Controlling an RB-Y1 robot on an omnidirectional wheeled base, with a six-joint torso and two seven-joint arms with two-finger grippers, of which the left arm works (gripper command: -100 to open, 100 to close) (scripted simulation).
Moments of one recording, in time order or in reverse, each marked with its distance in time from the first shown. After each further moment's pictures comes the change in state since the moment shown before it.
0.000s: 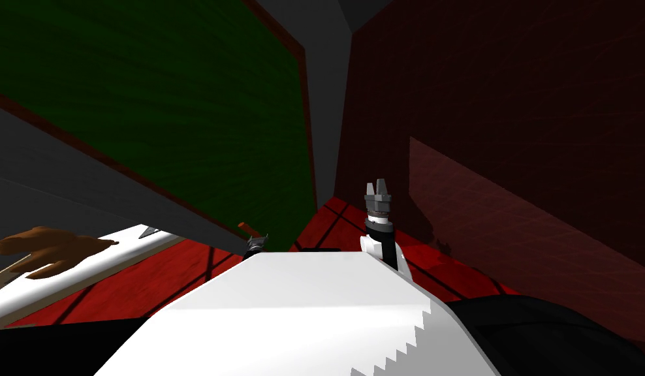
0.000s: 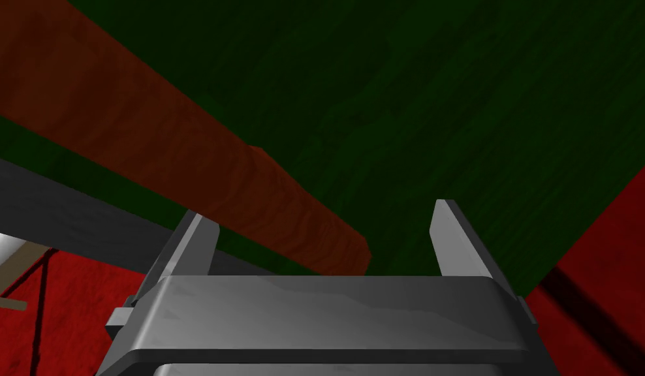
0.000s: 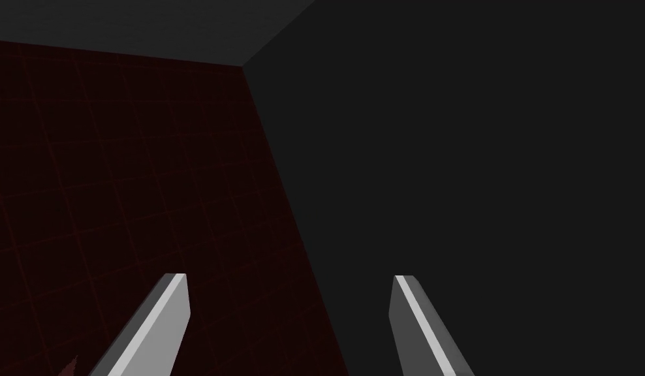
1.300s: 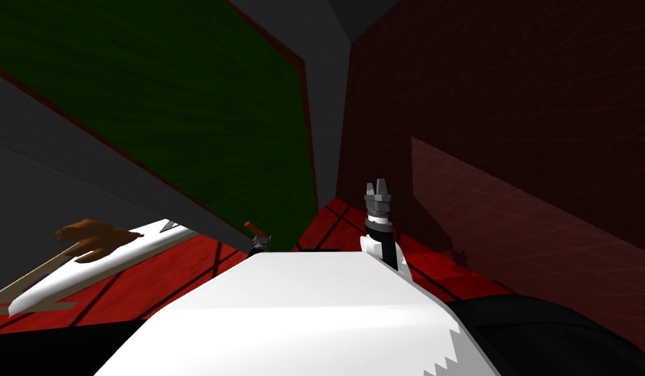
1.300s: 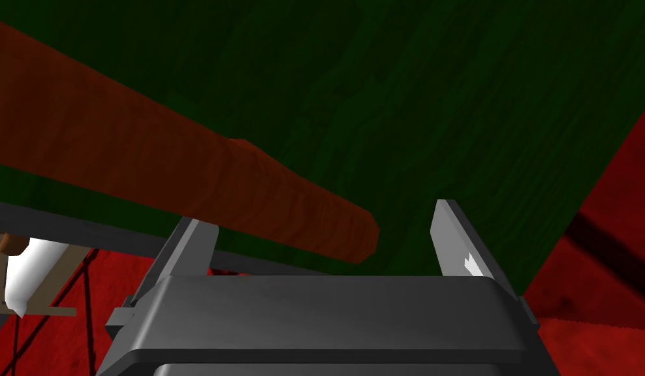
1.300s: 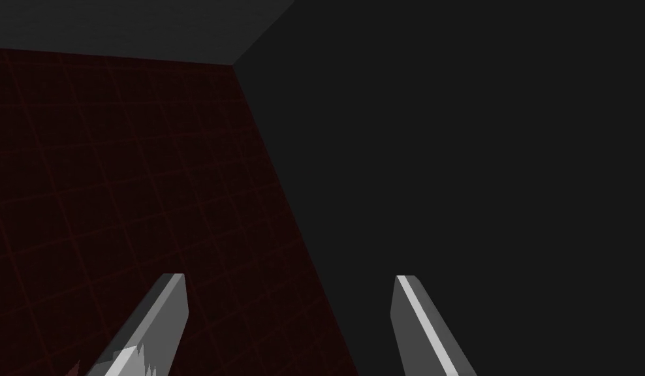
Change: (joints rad) arm -0.040 0.006 -0.006 0.055 -0.145 0.077 -0.026
